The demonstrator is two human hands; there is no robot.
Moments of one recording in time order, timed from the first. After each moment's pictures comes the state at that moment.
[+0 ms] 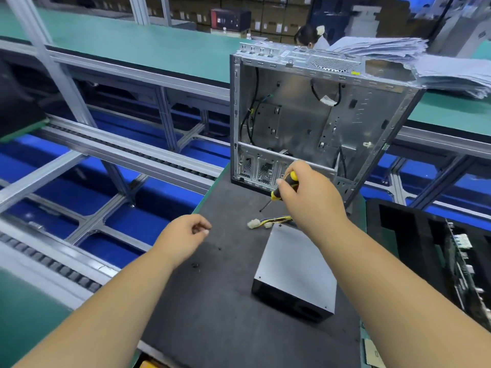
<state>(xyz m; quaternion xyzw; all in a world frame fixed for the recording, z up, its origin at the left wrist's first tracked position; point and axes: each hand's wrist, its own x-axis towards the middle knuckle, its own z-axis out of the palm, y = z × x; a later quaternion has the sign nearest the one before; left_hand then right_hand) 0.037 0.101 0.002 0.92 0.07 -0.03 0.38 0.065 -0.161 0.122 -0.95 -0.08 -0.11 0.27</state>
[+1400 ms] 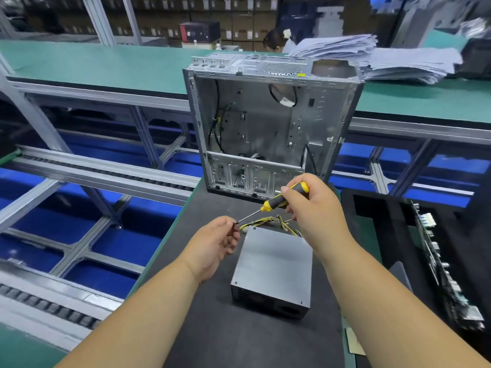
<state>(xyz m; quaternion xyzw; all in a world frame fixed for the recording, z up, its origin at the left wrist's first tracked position) 0.037 -0.019 0.038 0.62 0.06 -0.15 0.77 0.025 -0.214 0.123 -0.78 0.00 -0.10 0.62</state>
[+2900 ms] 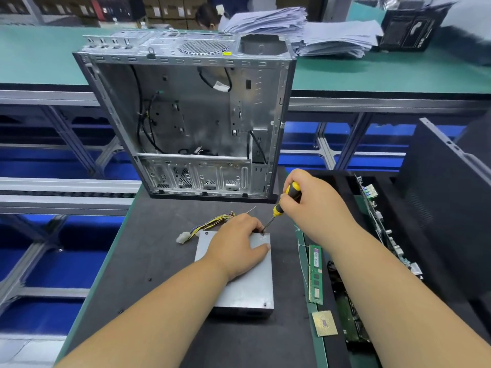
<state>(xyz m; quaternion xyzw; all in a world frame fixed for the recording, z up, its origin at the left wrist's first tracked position) 0.077 -0.132 0.000 0.90 -0.29 -0.04 0.31 0.030 -0.302 0.112 -0.94 0.05 -0.09 0.32</state>
